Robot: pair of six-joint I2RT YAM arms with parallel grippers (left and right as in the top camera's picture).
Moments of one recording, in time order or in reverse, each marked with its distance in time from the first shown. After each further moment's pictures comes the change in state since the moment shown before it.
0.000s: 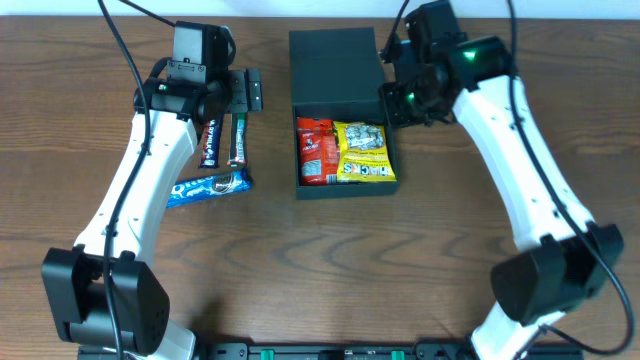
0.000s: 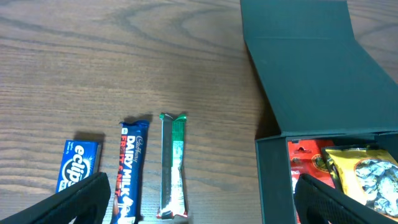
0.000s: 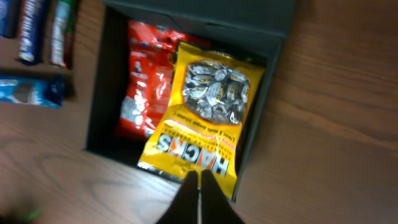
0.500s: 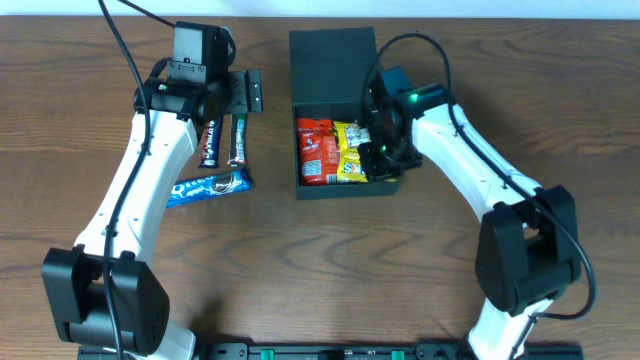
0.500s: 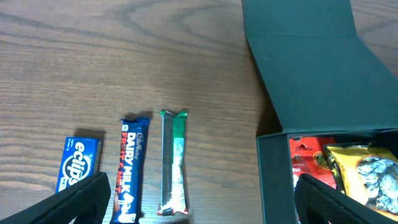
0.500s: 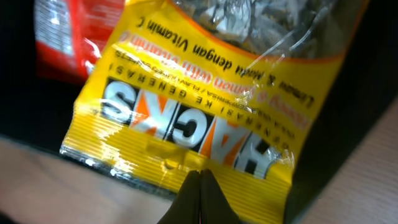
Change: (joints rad) left arm 0.000 0.000 0.000 -0.012 0.000 0.000; right arm 0.077 0.075 -0.392 0.174 0.000 -0.002
